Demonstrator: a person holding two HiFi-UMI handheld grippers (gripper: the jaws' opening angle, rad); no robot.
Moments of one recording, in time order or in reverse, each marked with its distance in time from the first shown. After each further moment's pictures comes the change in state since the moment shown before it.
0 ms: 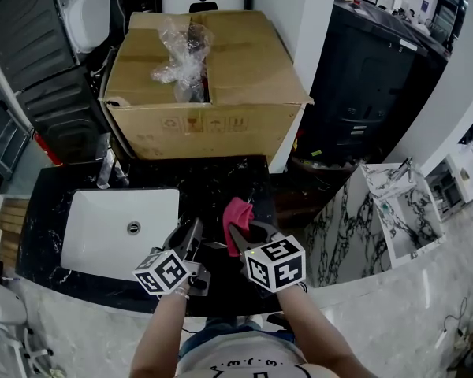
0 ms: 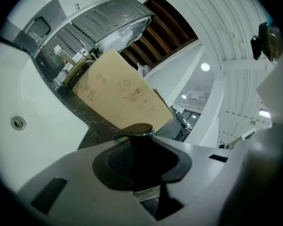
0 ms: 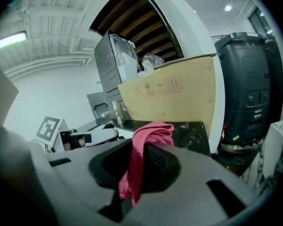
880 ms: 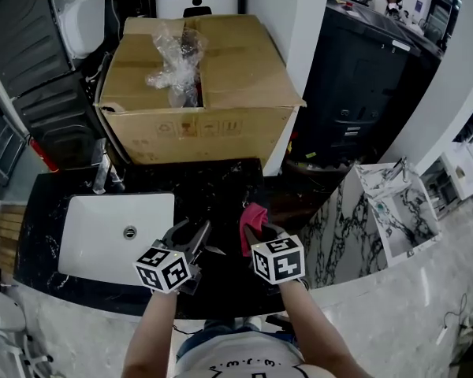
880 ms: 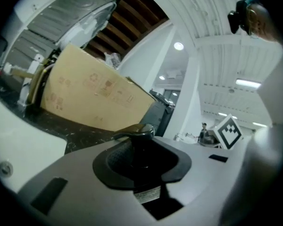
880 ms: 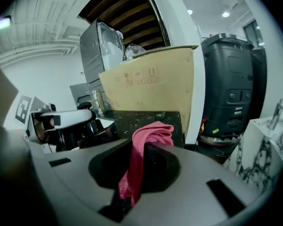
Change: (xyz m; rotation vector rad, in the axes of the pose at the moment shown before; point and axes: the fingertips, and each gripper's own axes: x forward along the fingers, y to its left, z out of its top) left arm 0.018 -0.038 -0.011 0.321 0.165 -0.179; right arm -0.006 -0.060 -0.035 0.016 0.109 -0.198
